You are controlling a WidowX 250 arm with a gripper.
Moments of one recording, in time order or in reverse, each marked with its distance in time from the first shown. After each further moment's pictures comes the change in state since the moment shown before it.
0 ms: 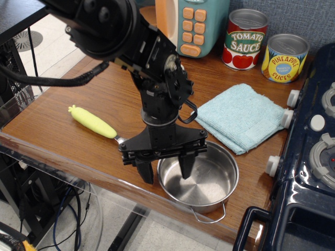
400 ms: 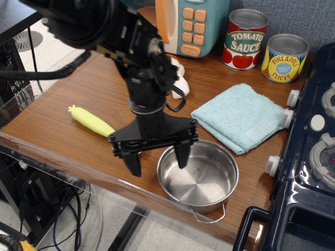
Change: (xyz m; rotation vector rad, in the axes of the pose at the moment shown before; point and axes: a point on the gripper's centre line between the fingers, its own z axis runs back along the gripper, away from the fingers) arm 0.004 0.005 0.016 -0.025 -0.002 -0.009
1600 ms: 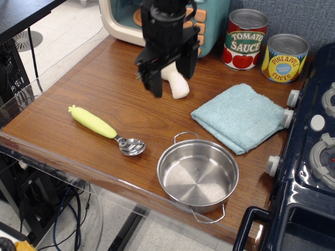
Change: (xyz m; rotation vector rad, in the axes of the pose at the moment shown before) arm 0.095 -0.025 0.038 0.050 -0.103 0.511
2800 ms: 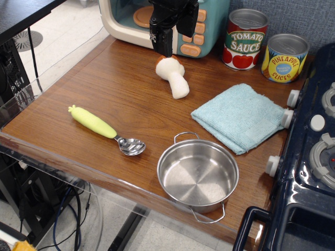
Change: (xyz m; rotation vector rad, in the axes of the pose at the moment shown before) arm 0.053 -0.056 0.009 -0.013 -0.069 0.270
